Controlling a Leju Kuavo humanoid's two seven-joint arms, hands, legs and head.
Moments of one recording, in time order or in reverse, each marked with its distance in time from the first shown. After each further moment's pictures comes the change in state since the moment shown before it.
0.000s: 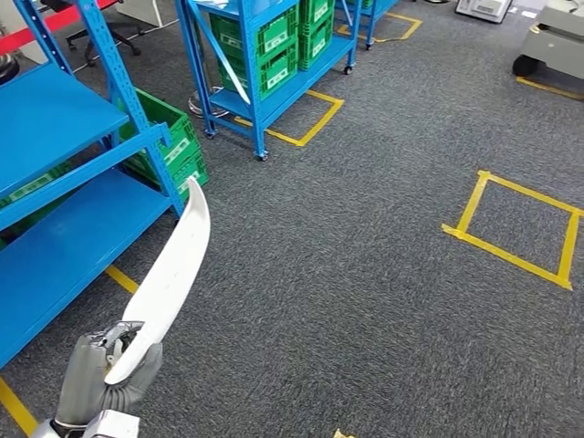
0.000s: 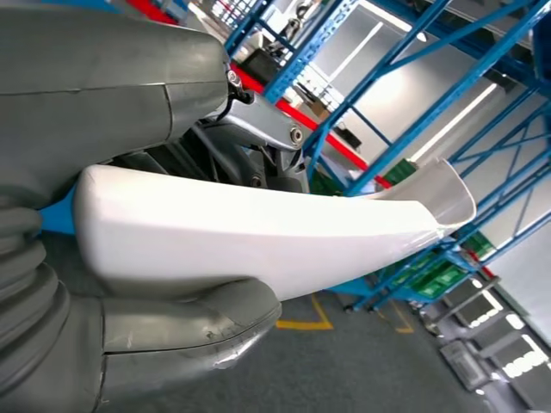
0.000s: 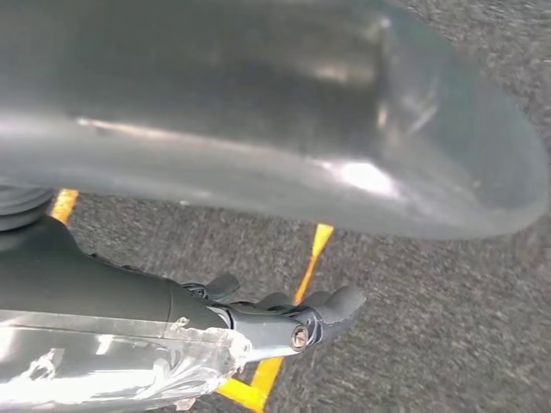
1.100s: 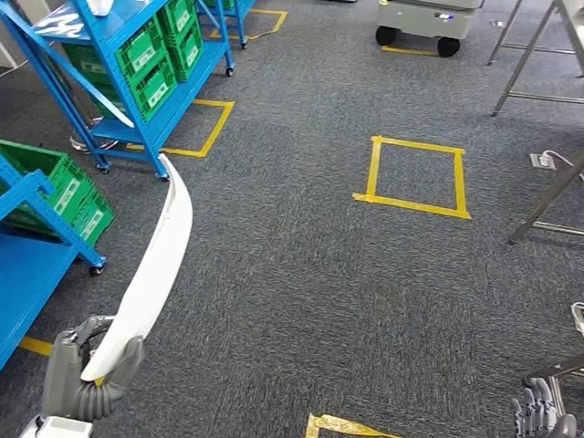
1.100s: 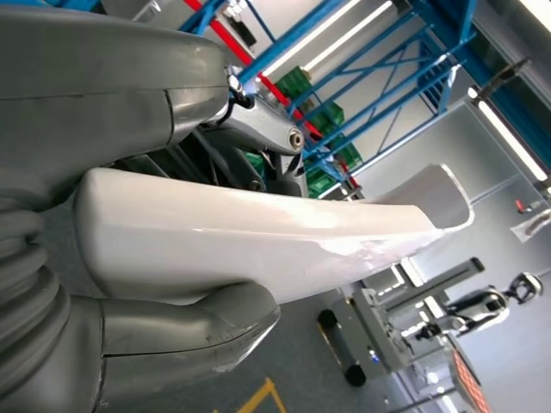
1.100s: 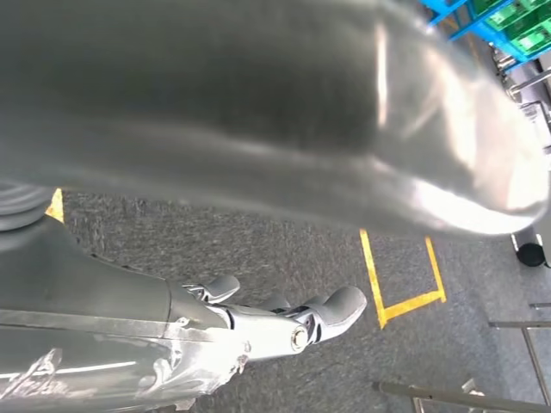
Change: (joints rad) left arm 0.032 -0.165 0.173 -0.029 0.189 -0.195 -0.247; right arm -0.068 0.000 0.073 -0.369 -0.485 0.082 -0.132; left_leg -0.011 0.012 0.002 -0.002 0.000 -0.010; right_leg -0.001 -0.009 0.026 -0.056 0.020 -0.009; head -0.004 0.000
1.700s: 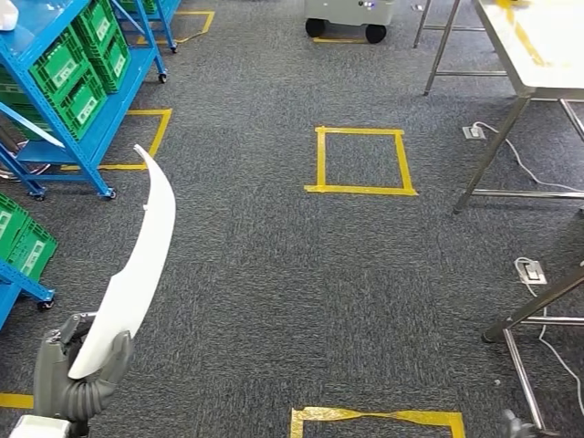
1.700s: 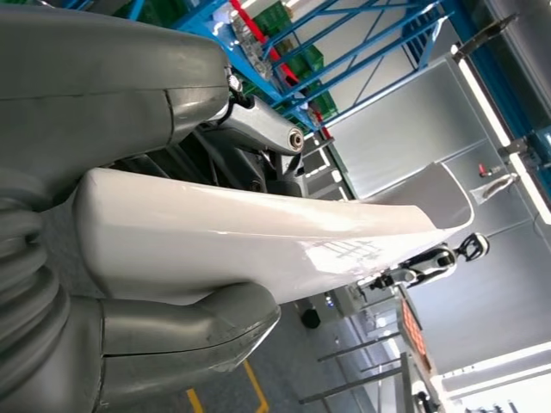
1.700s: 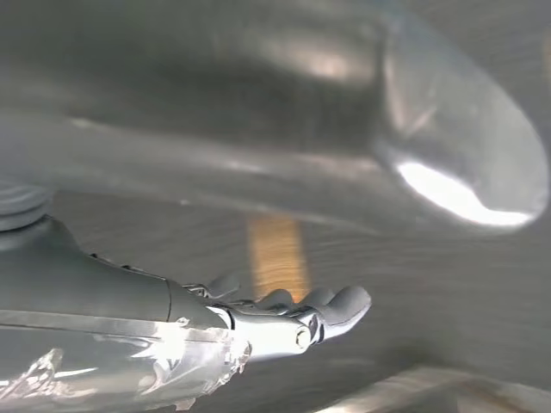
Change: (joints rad) left arm -0.010 0.001 -0.003 0.000 0.096 0.033 -0.021; right arm -0.012 -0.012 -0.075 0.241 0.369 -0.116 0.123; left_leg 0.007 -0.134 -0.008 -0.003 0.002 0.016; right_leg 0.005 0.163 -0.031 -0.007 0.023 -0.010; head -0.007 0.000
